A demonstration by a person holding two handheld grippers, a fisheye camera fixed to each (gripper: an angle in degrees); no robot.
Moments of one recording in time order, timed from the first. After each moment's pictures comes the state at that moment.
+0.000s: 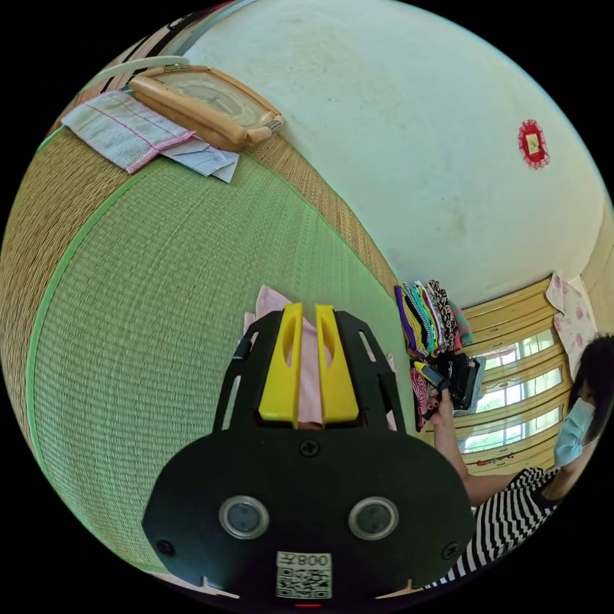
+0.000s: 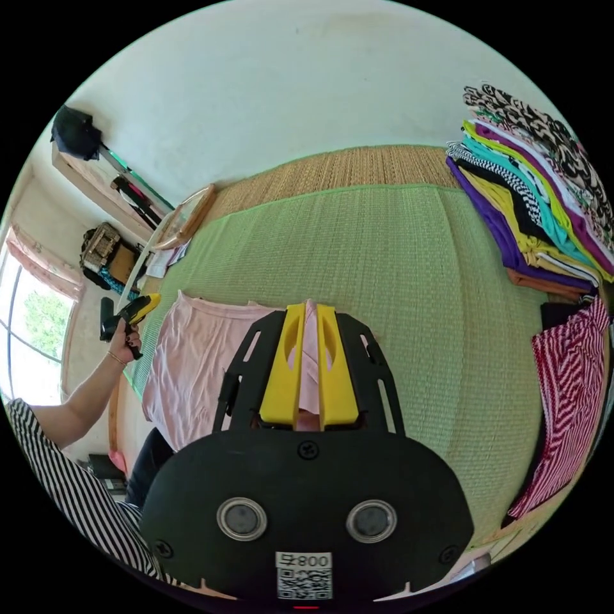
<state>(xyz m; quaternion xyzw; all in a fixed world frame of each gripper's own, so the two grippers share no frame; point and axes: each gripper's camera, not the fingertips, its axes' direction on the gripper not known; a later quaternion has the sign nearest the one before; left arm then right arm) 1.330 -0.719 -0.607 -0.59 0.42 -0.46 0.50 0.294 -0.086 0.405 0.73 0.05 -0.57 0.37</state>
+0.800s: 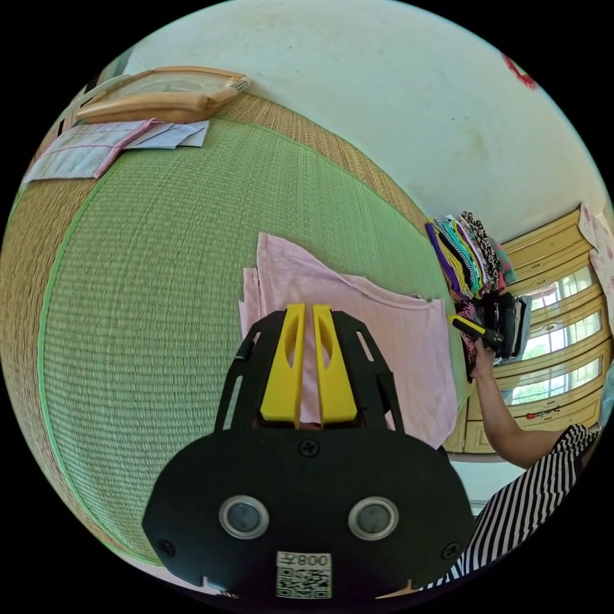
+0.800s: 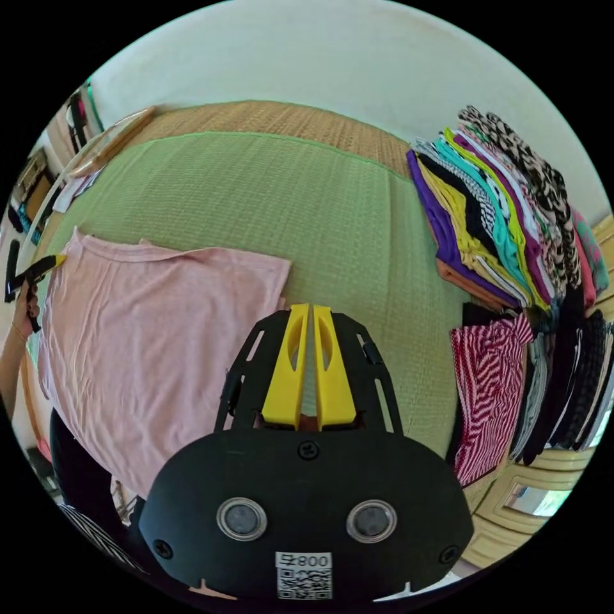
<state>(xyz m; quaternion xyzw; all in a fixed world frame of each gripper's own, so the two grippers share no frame) 1.400 -0.764 -0.540 -0.64 0.47 -0.31 0.52 0.217 -0.049 0.455 0.81 0.26 -0.39 0.35</state>
